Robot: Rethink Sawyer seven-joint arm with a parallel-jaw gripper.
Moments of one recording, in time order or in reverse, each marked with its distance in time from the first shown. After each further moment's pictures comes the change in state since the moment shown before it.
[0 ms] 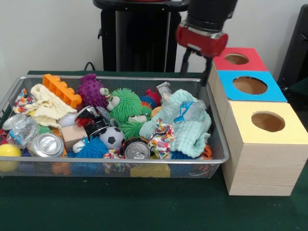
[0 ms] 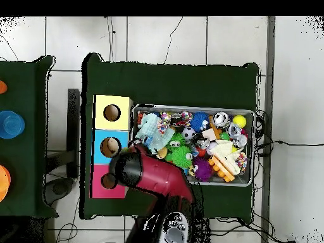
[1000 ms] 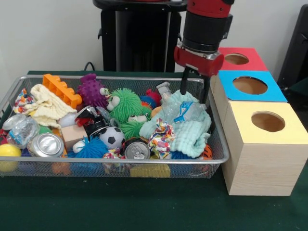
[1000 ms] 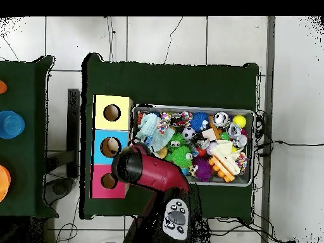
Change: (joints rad) arm -0.028 0.070 0.084 0.016 0.000 -0.116 0.000
